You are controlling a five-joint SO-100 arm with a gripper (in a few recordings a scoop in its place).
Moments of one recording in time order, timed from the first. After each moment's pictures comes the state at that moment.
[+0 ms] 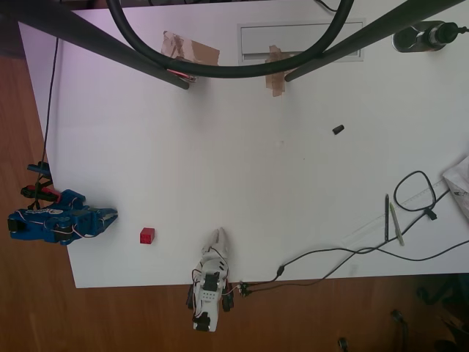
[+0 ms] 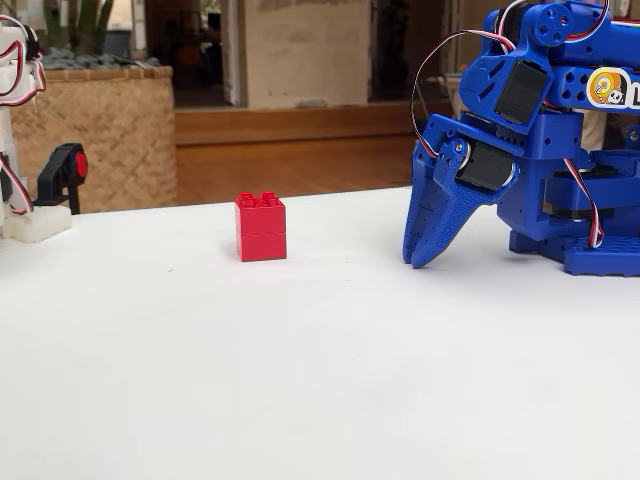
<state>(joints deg) 5.3 189.4 182.6 70.4 -88.7</state>
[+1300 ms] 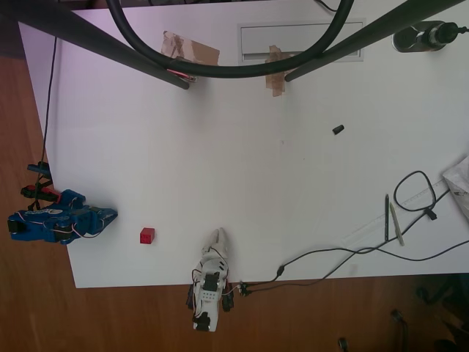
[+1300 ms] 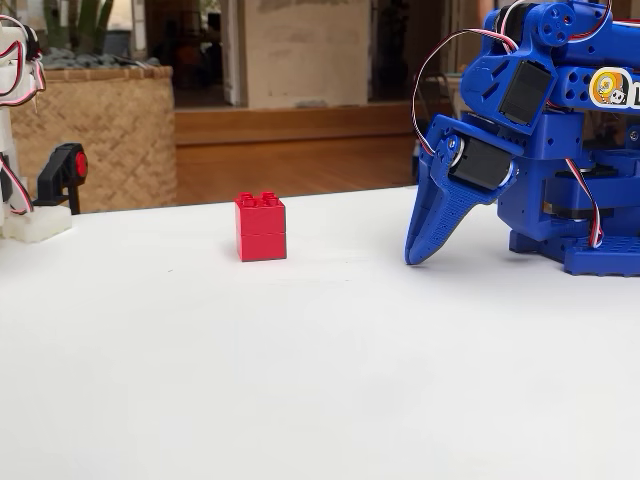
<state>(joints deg) 3.1 189.5 182.6 70.4 -77.2</state>
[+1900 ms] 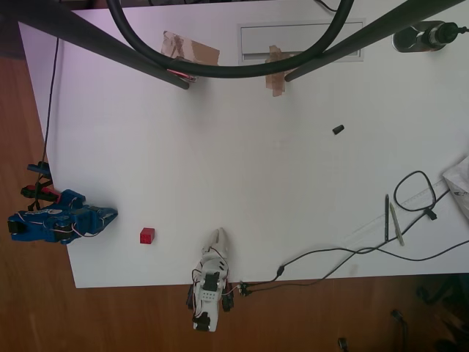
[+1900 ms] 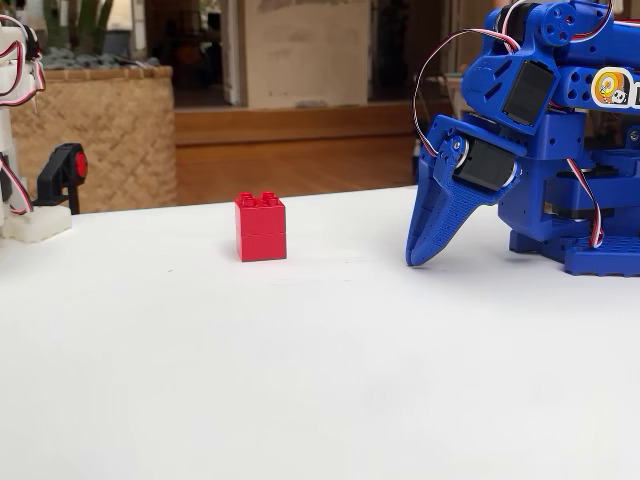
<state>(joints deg) 2.7 189.4 182.6 69.9 -80.2</state>
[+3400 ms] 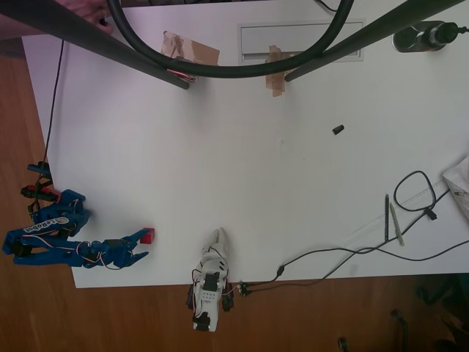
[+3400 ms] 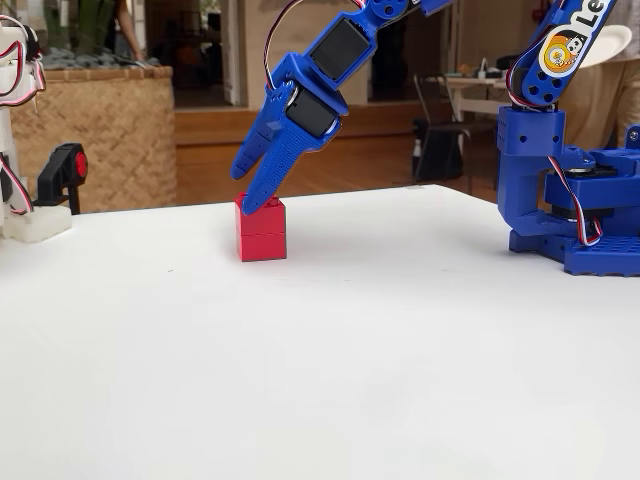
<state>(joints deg) 27.1 118.3 148.1 12.7 -106.6</state>
